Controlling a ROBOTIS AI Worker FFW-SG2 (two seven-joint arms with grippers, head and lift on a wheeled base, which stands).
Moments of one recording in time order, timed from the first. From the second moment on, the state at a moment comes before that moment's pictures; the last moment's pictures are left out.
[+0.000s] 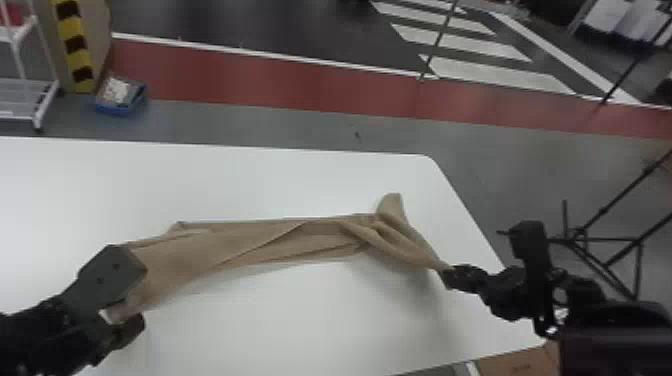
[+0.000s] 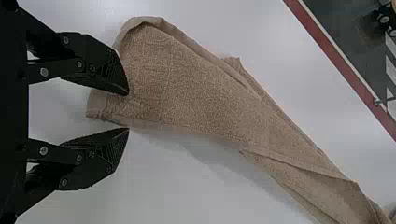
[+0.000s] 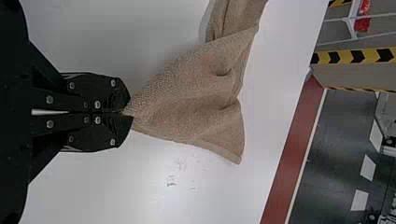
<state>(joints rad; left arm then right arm) 0.14 0.21 -0.36 -2.00 -0.68 0.93 -0.69 0.24 -0.31 -0.47 -1.87 0.31 0.66 0.93</state>
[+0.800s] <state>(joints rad) 0.17 0.21 -0.21 -2.18 -0.65 0.97 -0.82 0.17 -0.32 -0.49 -1.92 0.30 0.71 0.93</state>
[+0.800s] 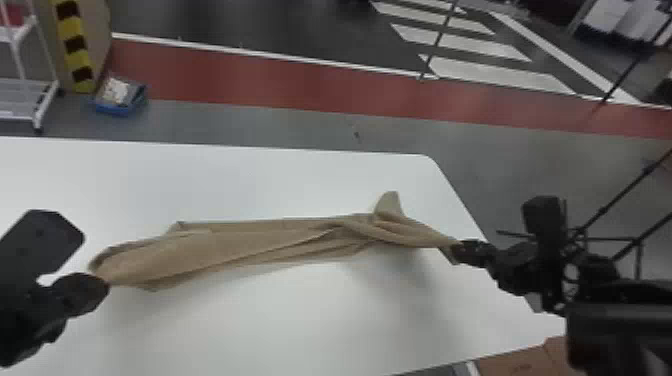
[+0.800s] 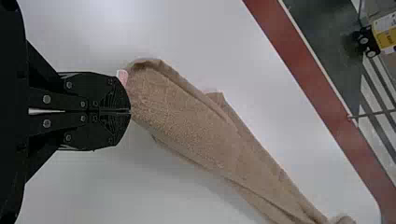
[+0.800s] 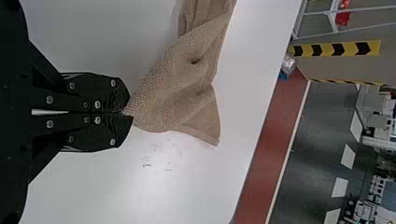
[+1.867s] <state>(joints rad) -0.62 0.18 0.03 -1.75 -0.40 1.23 -0.61 -0.71 -0.36 -0.08 -1.49 0.31 0.97 0.55</state>
